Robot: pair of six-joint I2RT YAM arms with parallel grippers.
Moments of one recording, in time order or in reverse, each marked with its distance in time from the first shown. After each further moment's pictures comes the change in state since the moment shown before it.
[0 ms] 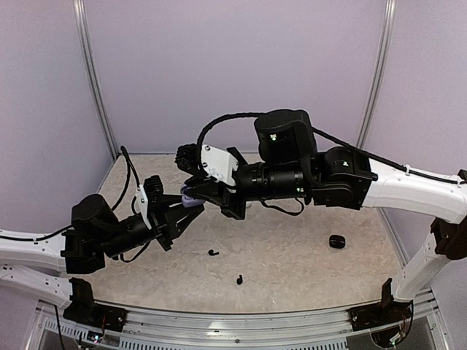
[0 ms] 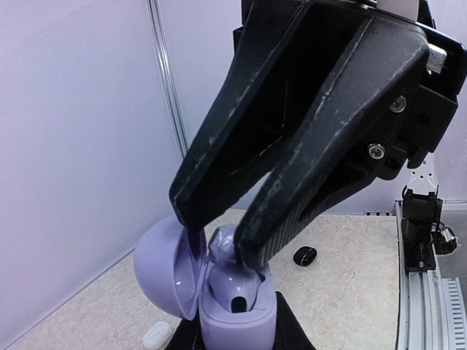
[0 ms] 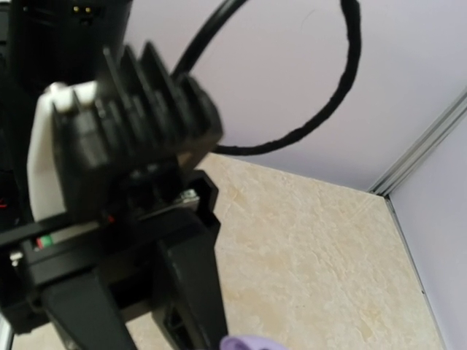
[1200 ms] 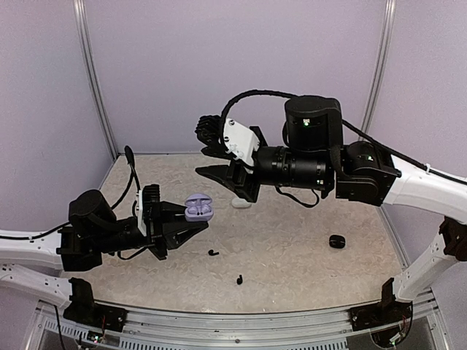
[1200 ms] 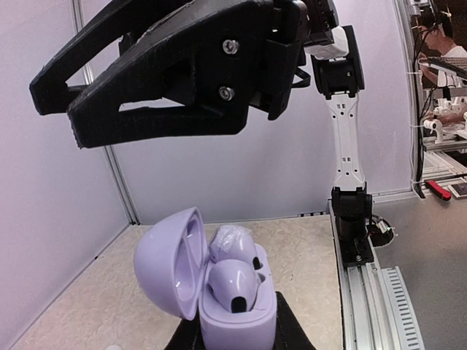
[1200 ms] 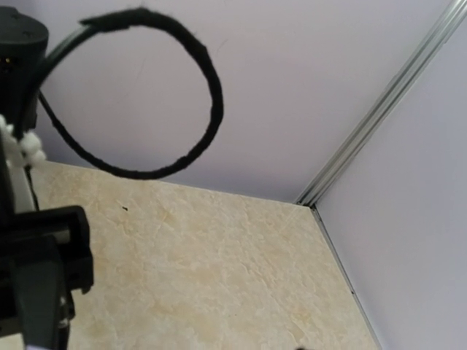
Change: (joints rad) left arm 0.002 -0.020 0.035 -0.070 0.259 -0.024; right arm -0.006 -0.091 -0.023 0.054 0.129 0.003
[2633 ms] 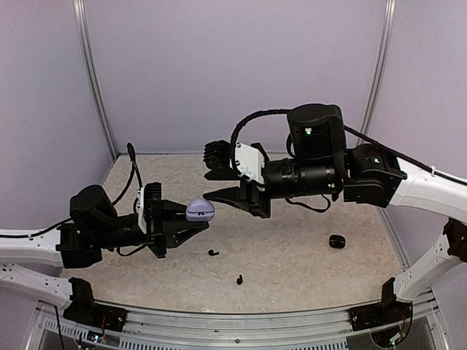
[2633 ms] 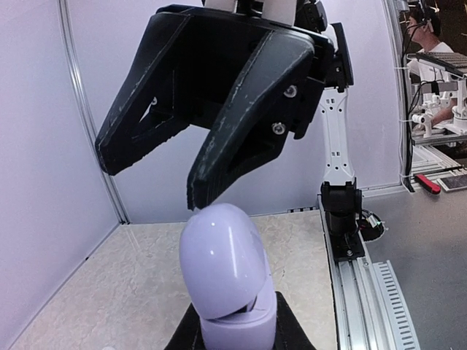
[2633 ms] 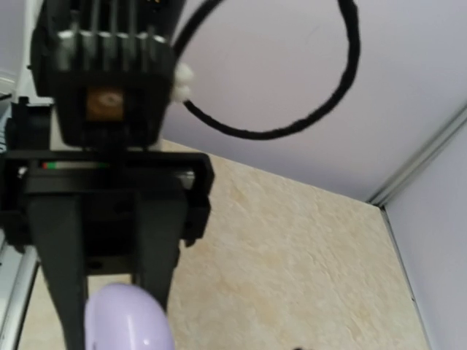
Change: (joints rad) left arm 0.031 0.007 0.031 -0.047 0.073 0.003; right arm -0.010 -0.043 -0.056 -0.100 -0.175 -0.053
